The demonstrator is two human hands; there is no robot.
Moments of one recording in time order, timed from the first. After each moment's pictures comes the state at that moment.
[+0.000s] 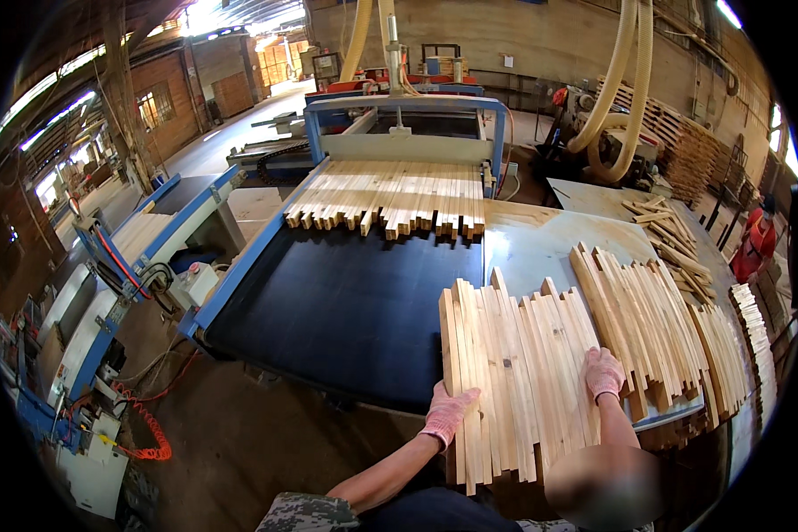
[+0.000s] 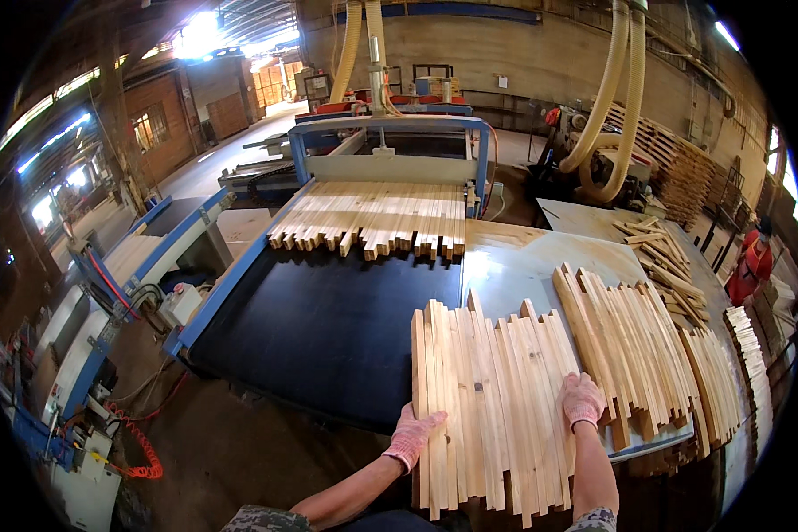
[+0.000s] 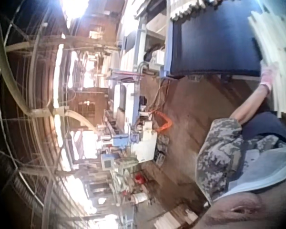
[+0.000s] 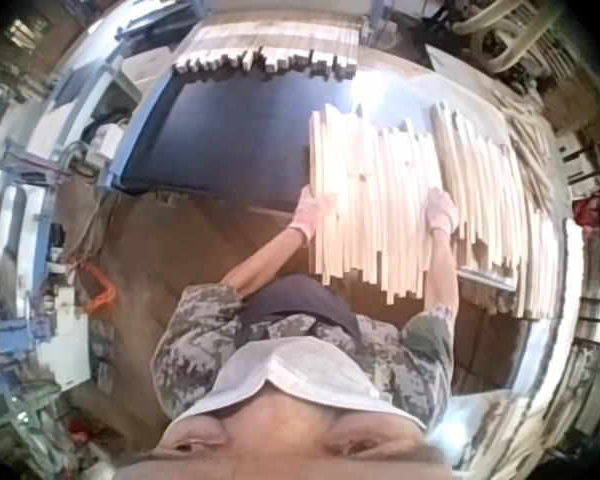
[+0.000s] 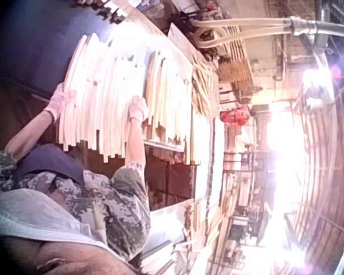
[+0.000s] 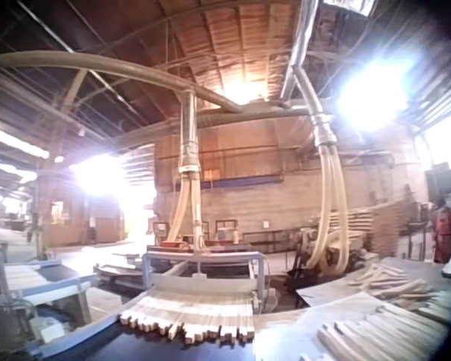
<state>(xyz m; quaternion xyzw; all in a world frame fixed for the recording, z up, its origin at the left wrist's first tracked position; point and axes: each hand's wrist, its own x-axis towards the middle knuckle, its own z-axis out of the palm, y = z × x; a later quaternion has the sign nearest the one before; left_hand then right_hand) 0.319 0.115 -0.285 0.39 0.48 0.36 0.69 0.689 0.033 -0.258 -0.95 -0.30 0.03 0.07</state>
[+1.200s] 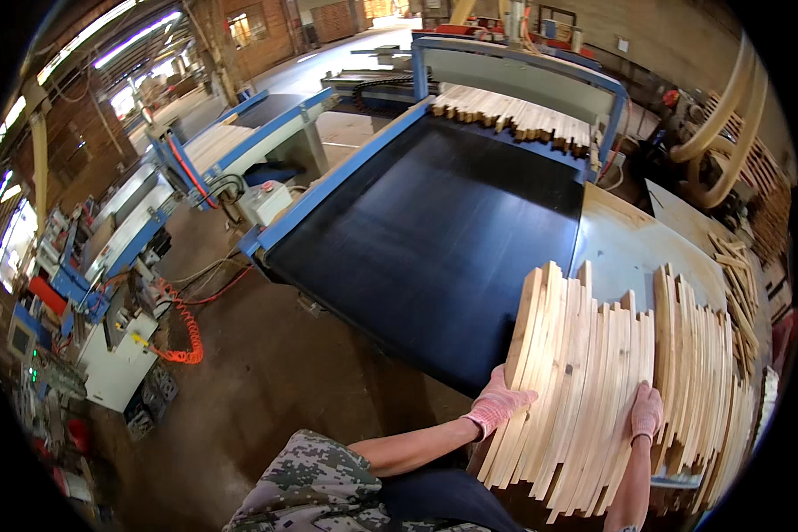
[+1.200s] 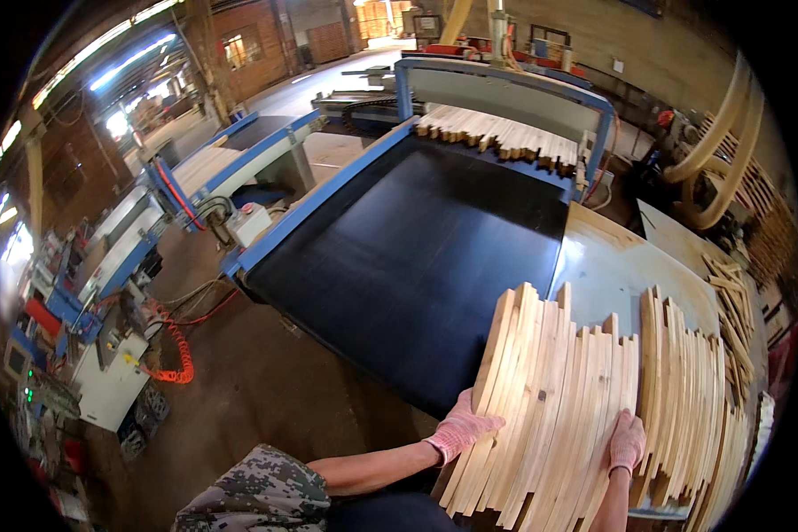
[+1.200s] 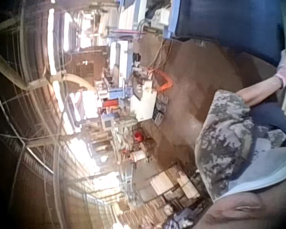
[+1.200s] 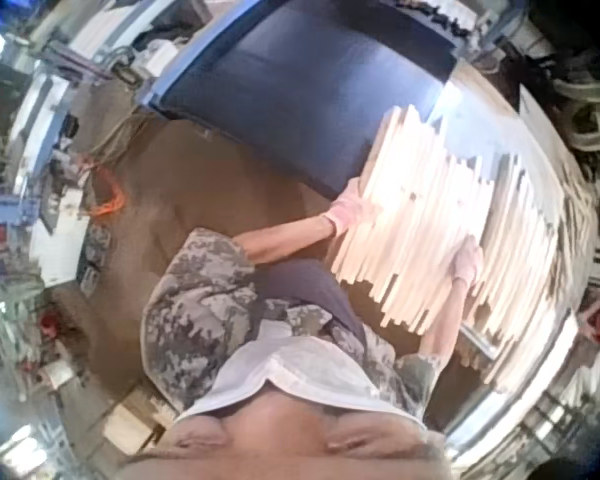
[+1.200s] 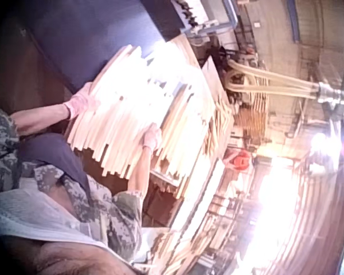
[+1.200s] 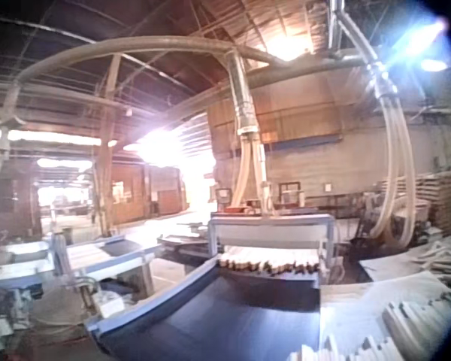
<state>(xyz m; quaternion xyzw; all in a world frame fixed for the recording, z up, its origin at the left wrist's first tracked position) 0.323 0.126 -0.282 0.44 0.54 0.27 0.66 0.713 0.030 -0.276 -0.93 -0.31 0.07 0.17</state>
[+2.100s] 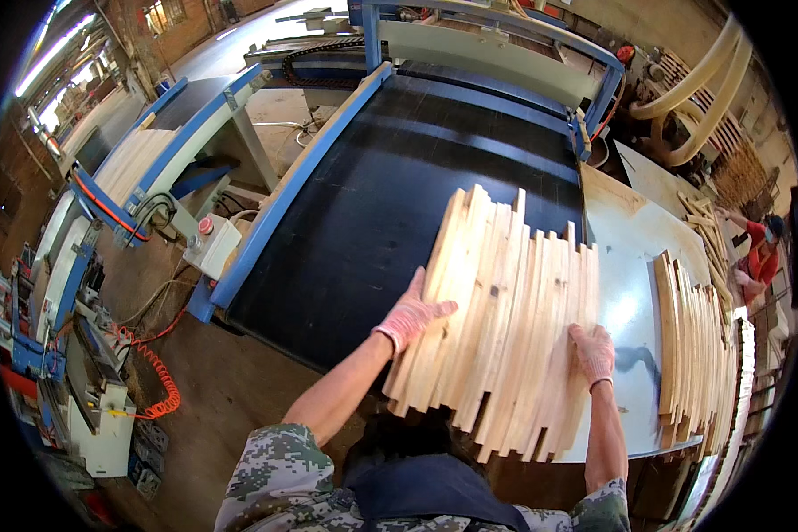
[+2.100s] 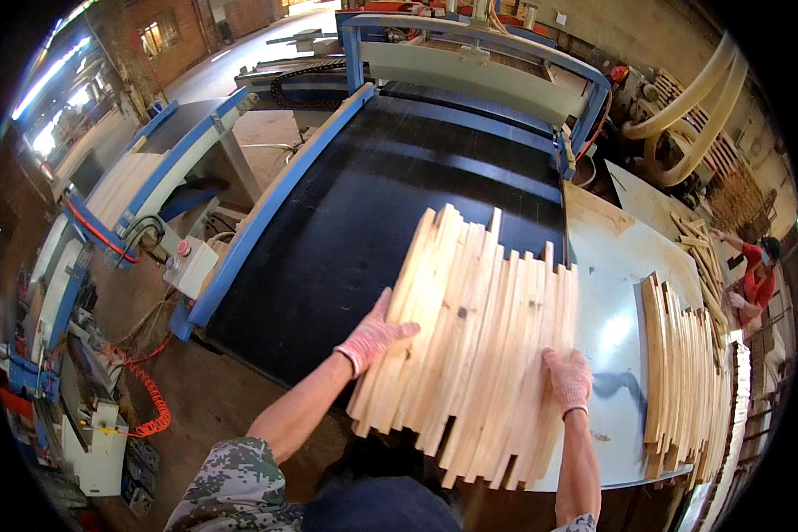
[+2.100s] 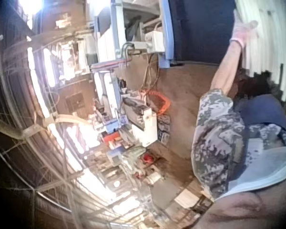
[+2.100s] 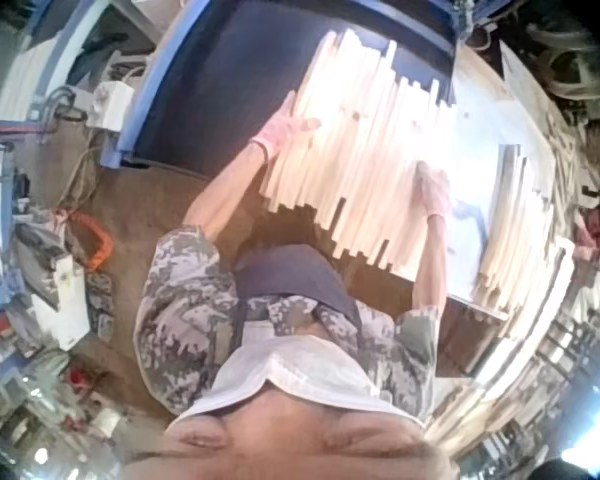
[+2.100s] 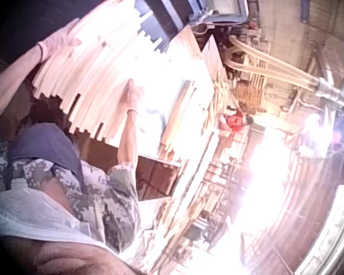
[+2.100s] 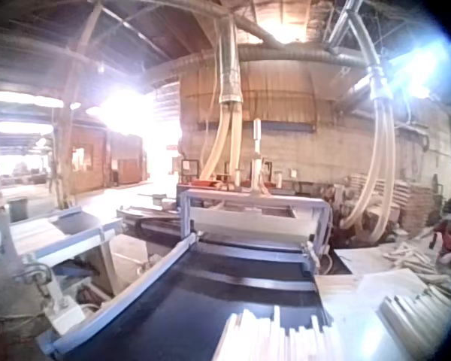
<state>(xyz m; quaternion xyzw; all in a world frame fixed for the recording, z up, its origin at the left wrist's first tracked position) 0.082 0.441 -0.290 0.47 0.43 0.31 0.70 0.442 0.270 -0.228 -0.92 -0.30 0.17 0.20</state>
